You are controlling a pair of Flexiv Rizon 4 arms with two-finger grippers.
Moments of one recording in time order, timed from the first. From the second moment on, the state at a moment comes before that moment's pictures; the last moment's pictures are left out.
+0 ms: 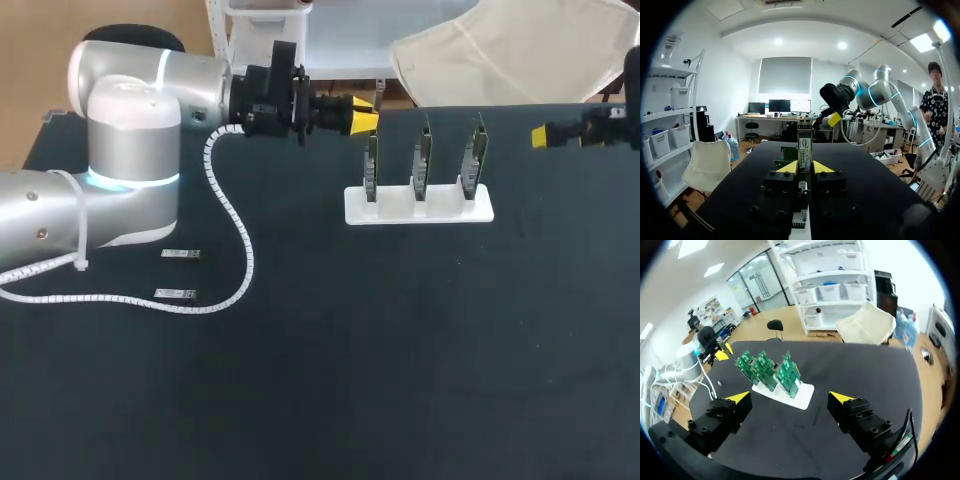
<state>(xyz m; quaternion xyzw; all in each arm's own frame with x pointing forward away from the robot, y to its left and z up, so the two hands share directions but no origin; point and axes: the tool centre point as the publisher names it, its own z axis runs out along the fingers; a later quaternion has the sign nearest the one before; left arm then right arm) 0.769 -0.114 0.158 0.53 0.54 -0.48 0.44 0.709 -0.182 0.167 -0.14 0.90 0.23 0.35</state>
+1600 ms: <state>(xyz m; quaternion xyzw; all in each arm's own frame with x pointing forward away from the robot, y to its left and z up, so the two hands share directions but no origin) 0.769 -0.114 0.158 0.53 0.54 -0.48 0.44 0.727 -0.075 0.206 -0.45 0.75 0.34 0.34</state>
